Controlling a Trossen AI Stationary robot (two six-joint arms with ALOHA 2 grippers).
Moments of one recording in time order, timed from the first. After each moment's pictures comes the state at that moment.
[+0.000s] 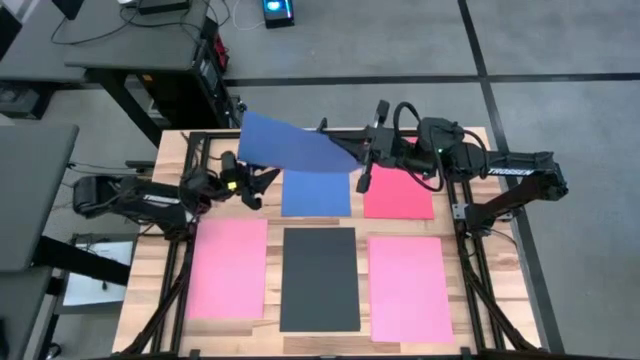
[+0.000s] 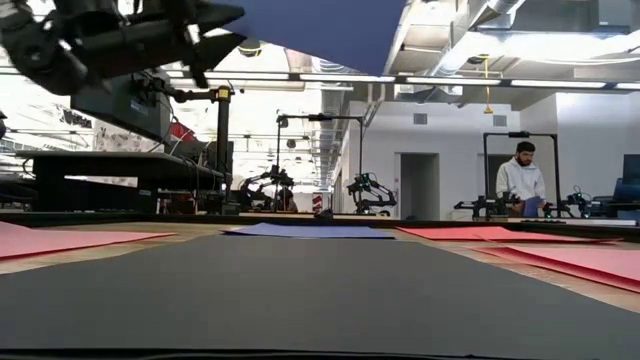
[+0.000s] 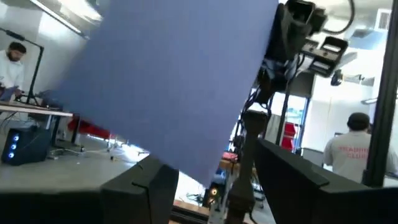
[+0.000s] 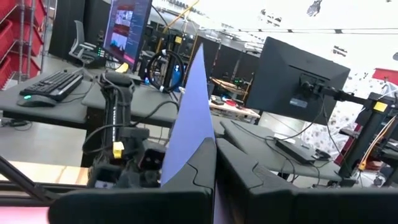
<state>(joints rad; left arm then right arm) 0.29 1.15 0.26 1.37 0.03 -0.25 -0.01 1.36 1.48 -0.01 0.26 -0.34</state>
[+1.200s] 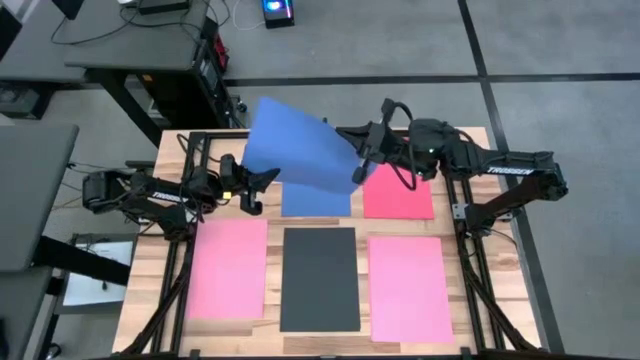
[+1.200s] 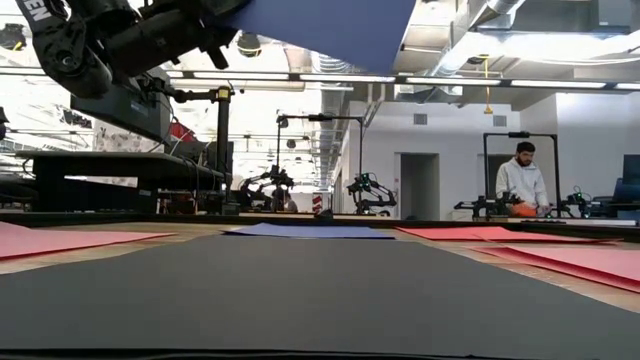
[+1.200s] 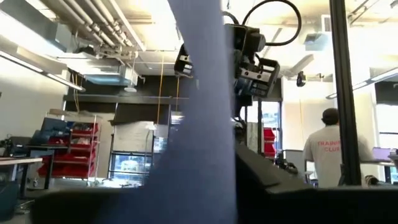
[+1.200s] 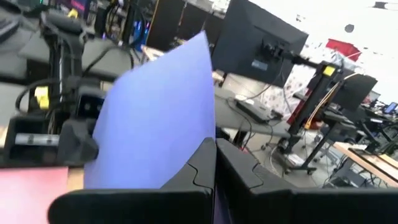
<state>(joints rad) 0.28 1.28 0.33 1.57 0.16 -0.14 -0.03 1.36 1.48 -0.12 0.45 -0.37</state>
